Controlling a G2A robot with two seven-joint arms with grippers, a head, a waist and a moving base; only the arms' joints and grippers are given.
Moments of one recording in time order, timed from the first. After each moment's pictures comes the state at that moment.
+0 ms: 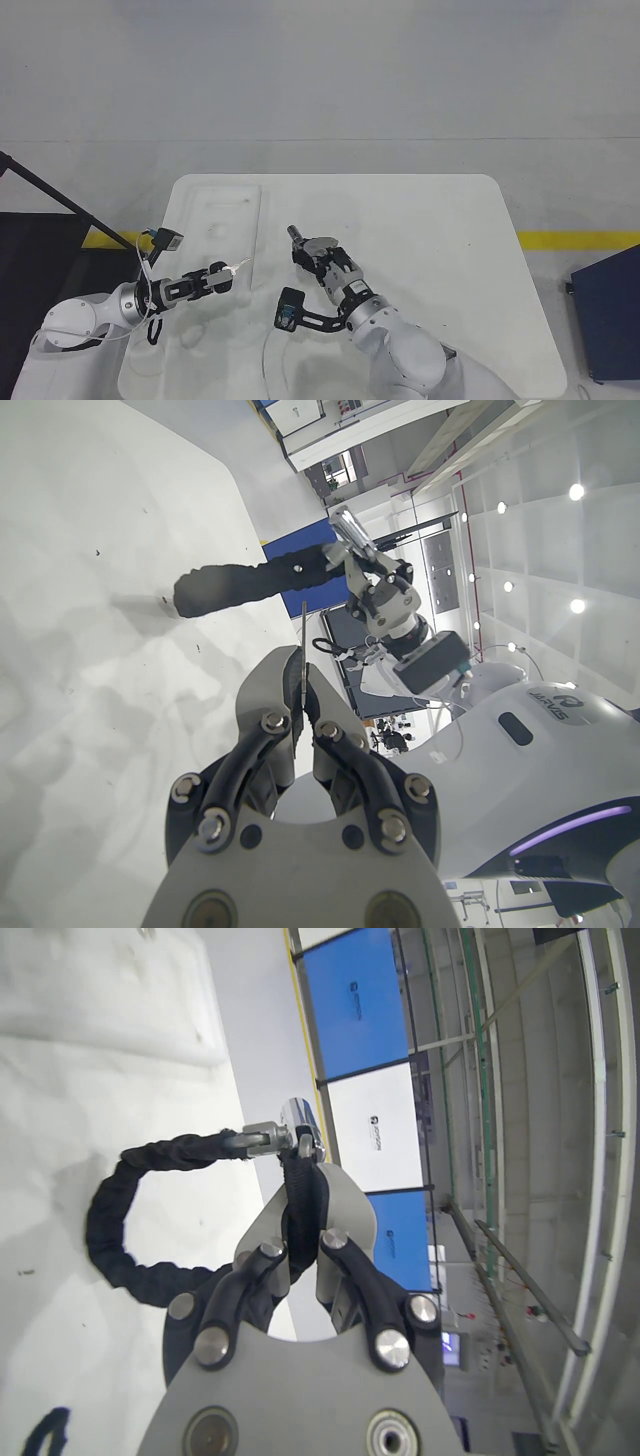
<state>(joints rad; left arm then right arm) 1.58 -1.03 -1.75 -1.64 -0.44 -0.44 -1.31 -1.17 -1.13 0.61 -2.16 -2.23 -0.26 0.62</state>
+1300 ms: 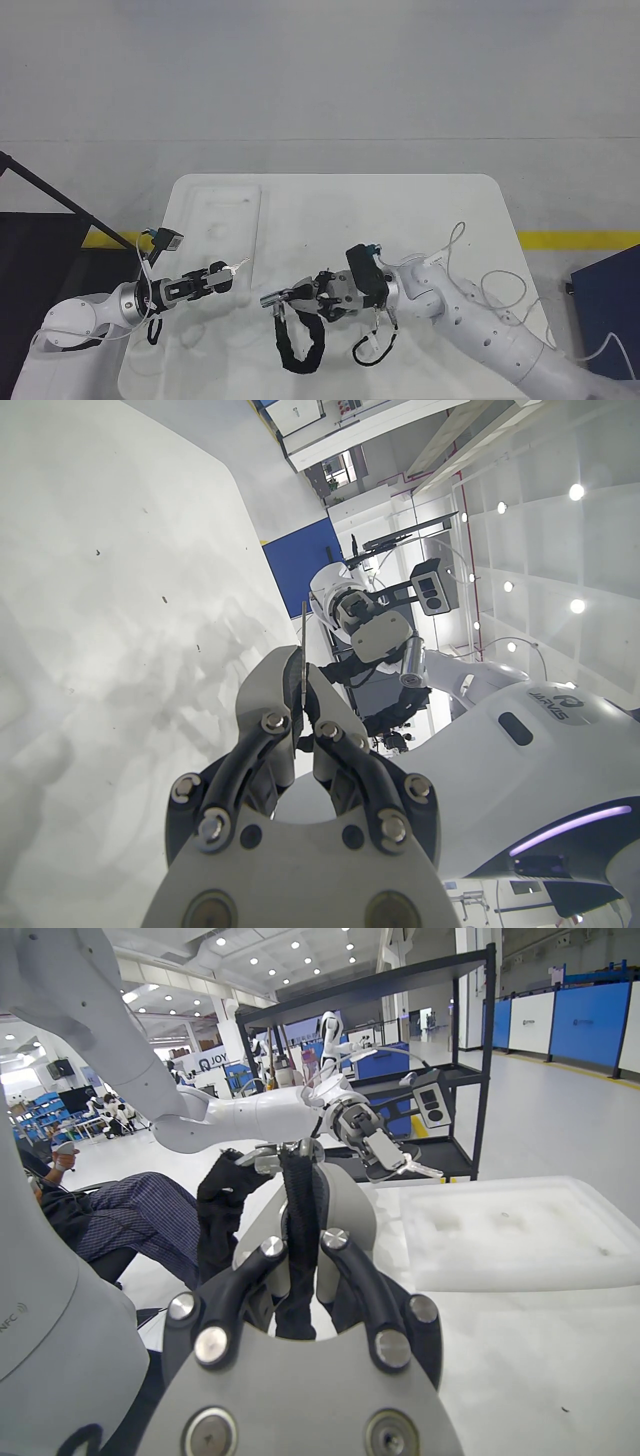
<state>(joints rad) 1.58 -1.03 -1.75 -1.64 -0.44 -0.44 -1.31 -0.82 -1.05 0.49 -1.49 -0.77 -1.01 -0.29</state>
